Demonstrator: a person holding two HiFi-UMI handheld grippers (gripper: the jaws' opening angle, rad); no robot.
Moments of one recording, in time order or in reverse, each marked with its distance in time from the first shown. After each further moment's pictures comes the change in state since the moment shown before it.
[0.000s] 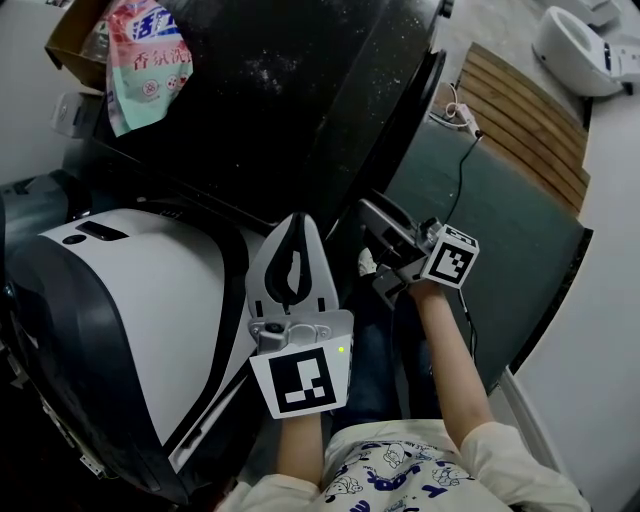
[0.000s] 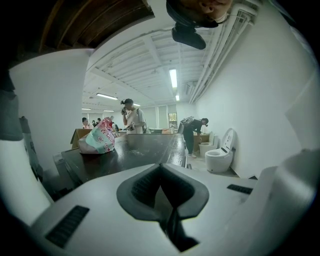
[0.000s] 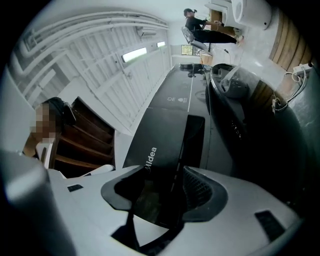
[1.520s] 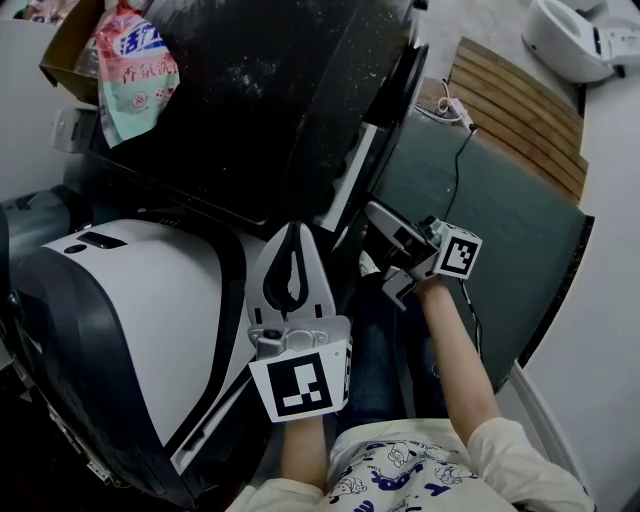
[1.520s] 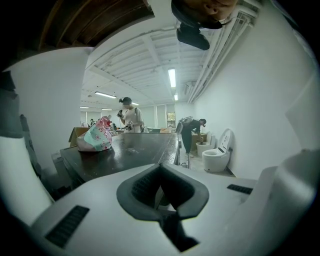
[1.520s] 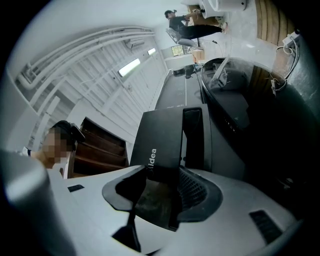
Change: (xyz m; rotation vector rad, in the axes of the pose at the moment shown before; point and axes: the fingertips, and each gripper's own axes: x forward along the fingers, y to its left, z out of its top) left arm -0.013 -0.017 -0.004 0.022 0.004 -0.035; right arm -0.027 0.012 0.007 0.141 -0.044 0.163
